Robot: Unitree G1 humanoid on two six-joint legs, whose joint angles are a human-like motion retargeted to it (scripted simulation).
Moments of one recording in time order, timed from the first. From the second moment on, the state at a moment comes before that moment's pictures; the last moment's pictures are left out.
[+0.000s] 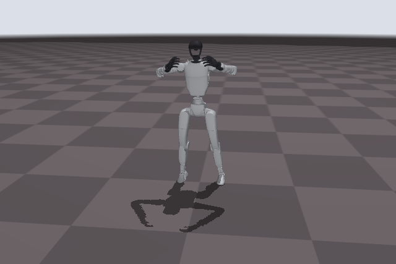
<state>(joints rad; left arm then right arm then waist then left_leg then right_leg) -0.53 1.40 -0.29 -0.33 -0.95 -0.30 0.03 -0.49 -1.34 0.27 -0.47 1.05 -0.22 -0.11 0.07 0.04 0.05 0.07 0.17 0.08 0.14 -0.24 -0.24 0.06 -0.08 -0.03 0.06 -0.05 0.26</state>
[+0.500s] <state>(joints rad) -0.54 1.24 -0.56 -0.78 -1.66 -0.27 -0.05 -0.47 -1.12 0.20 0.47 1.33 -0.19 -0.48 0.08 0.02 0.04 0.10 0.16 0.10 0.11 -0.22 -0.21 0.06 -0.09 -0.01 0.06 -0.04 0.26</state>
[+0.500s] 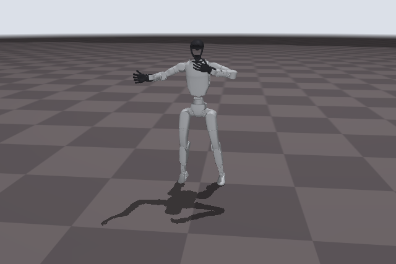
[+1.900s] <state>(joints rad) -0.33 1.23 -0.30 -0.30 -1.47 -0.31 0.17 -0.57 -1.28 0.41 0.30 0.70 -0.06 -0.37 0.09 0.03 0.04 0.12 0.15 0.10 0.11 -0.22 -0.19 0.08 -0.10 -0.01 0.07 -0.06 0.26</state>
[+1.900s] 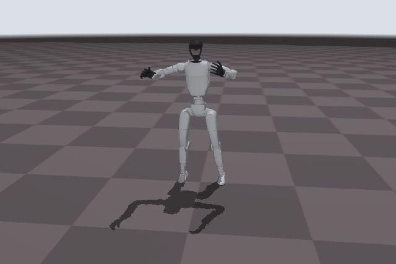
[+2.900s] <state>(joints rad) -0.59 1.35 -0.51 -0.69 -1.15 -0.30 -0.12 -0.37 -1.26 0.21 0.14 0.96 -0.16 -0.23 0.08 0.01 0.01 0.11 0.18 0.10 0.13 -0.25 -0.23 0.08 -0.07 -0.02 0.07 -0.06 0.26</state>
